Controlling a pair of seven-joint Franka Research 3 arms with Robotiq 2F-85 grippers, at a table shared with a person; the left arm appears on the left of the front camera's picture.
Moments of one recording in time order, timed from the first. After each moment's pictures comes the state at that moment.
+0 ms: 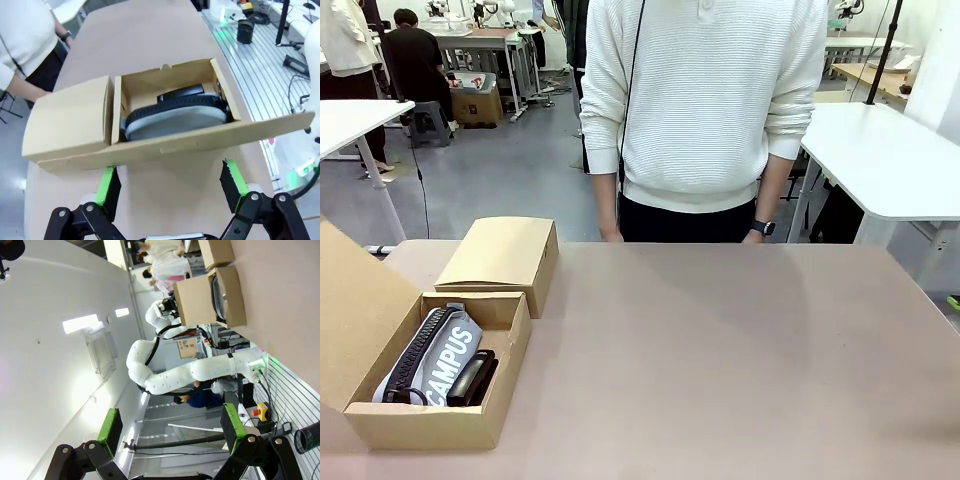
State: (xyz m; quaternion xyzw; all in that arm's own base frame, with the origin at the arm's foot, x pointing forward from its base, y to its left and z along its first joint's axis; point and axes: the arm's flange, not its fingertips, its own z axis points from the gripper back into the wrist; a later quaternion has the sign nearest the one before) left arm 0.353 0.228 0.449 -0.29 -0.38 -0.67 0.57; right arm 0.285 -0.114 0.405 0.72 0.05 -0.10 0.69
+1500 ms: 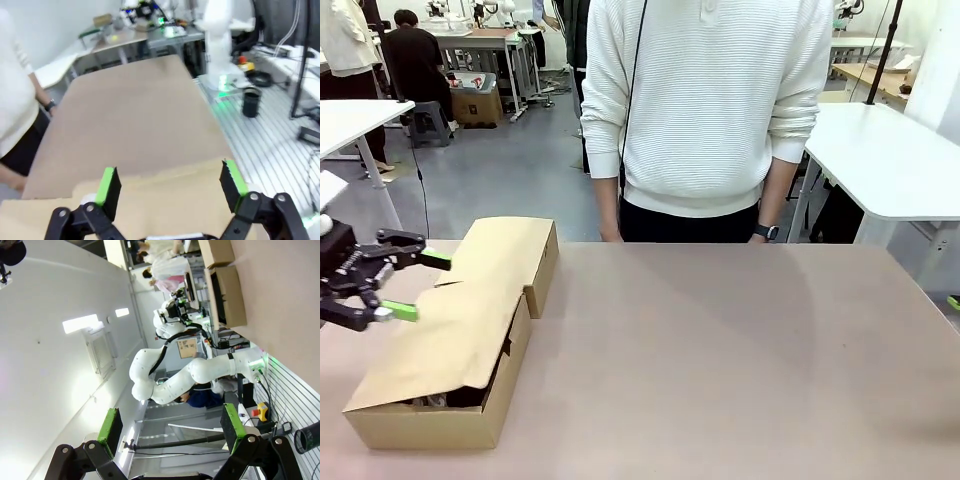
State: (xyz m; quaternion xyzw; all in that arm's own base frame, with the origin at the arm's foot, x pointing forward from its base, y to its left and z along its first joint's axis) left arm 0.333 0.020 0.395 -0.40 -0.46 -0.61 0.51; right arm 0.285 -0.114 0.405 0.72 0.05 -0.10 0.69
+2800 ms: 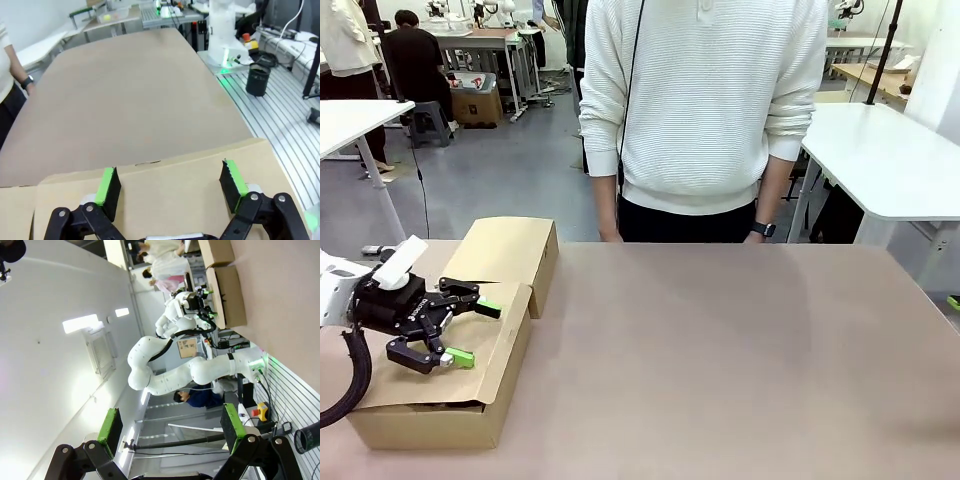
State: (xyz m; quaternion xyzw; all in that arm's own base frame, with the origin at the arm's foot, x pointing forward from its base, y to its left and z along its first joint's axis) left arm 0.356 -0.022 0.308 -0.40 -0.42 -0.64 0.51; right arm 0.285 -0.113 0.405 0.72 0.05 -0.10 0.69
